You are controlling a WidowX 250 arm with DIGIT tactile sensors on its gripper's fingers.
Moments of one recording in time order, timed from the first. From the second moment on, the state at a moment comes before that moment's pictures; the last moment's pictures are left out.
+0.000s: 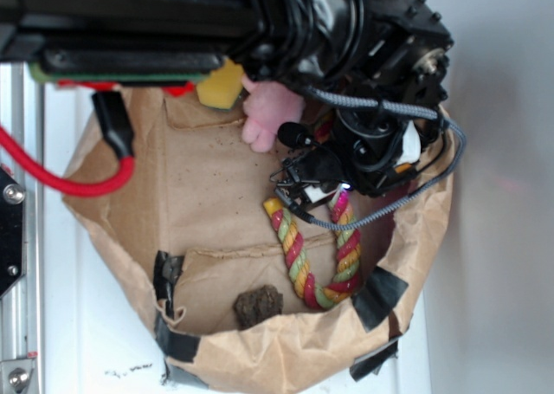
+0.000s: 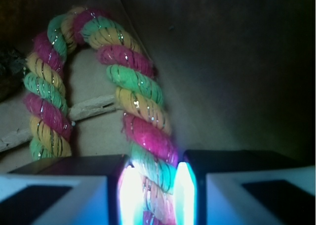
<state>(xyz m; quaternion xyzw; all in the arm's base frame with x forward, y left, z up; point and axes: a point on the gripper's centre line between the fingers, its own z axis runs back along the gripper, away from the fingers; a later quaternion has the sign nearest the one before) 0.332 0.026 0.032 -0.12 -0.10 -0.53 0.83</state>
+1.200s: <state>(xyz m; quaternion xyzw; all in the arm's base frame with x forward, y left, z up) 0.295 -0.015 0.154 -0.08 -0.11 -0.24 0.96</state>
